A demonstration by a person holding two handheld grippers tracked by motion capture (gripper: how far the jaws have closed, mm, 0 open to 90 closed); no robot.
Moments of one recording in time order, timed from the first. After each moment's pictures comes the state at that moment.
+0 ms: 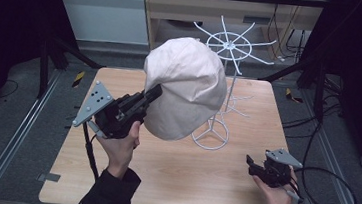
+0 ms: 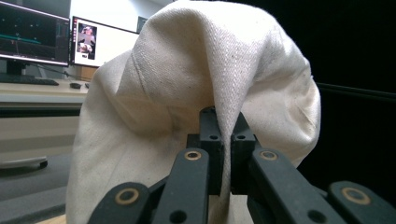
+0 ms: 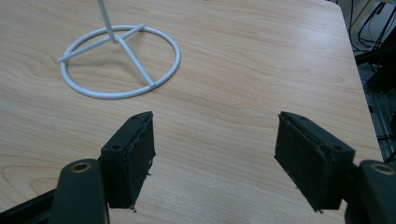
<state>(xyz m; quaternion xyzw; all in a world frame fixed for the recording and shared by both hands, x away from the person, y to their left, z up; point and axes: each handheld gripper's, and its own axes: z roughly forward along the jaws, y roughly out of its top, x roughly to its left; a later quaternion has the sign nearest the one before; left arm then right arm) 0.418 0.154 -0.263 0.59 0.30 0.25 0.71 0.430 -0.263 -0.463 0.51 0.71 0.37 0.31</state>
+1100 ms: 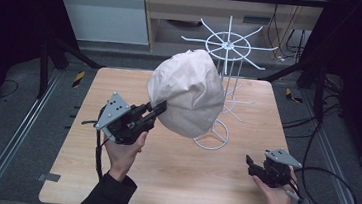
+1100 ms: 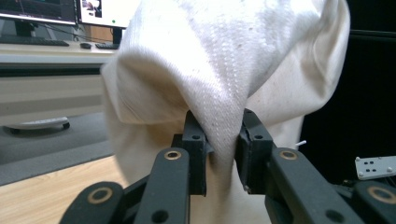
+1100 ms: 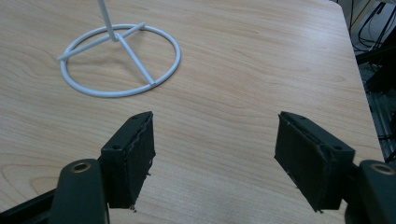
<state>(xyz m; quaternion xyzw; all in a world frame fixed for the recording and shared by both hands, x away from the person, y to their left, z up) 0.434 0.150 -0.306 0.65 0.32 0.25 0.64 0.429 -0.262 -0.464 0.51 0.71 0.37 0.31</state>
